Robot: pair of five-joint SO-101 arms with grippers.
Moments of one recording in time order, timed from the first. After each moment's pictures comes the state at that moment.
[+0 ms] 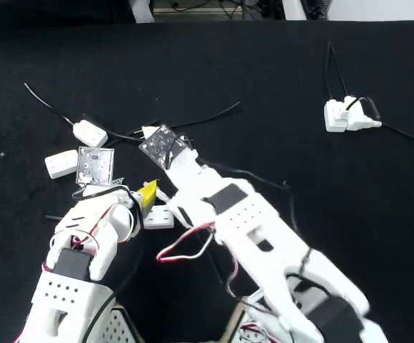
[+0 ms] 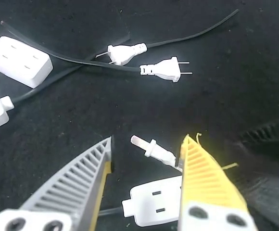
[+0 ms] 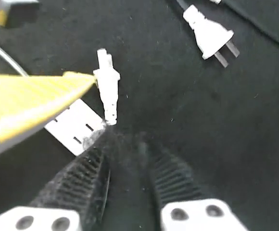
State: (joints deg) left arm 8.2 -80.9 84.5 38.2 5.6; right arm -34.6 -22.7 51.5 44.6 12.7
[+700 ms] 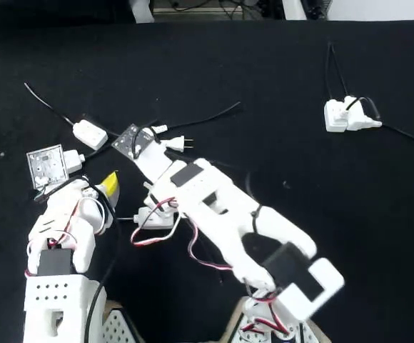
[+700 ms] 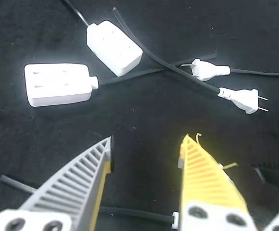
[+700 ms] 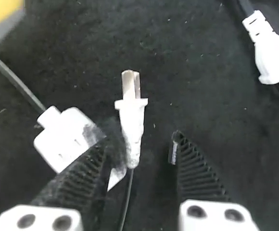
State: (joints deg) left arm -8.4 -80.9 84.5 40.4 9.9; right arm -38.9 2.7 33.5 45.1 12.3
